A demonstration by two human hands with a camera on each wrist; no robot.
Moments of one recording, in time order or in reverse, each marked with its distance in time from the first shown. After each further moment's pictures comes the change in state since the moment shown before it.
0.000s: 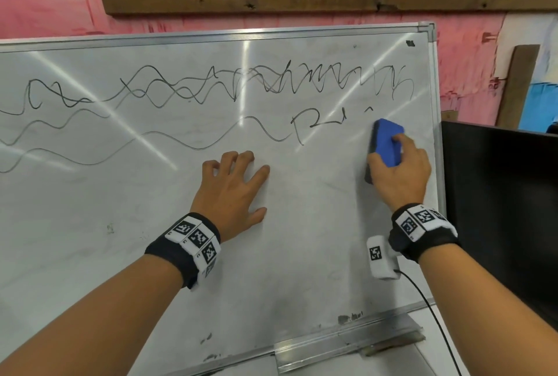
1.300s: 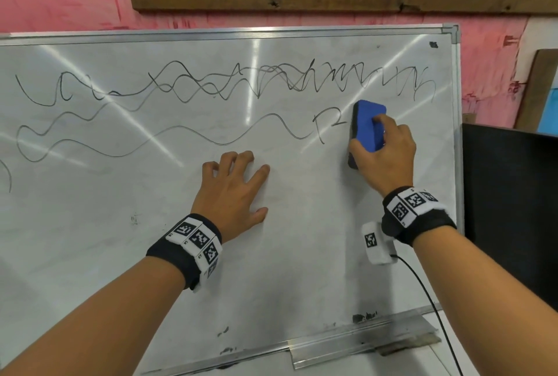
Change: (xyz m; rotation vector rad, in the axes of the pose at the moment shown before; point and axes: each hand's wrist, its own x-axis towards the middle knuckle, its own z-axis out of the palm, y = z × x) left_hand -0.024 -0.024 0.000 -0.020 0.002 -0.060; right_hand -0.003 -0.052 0.033 -0.011 -0.095 -0.236
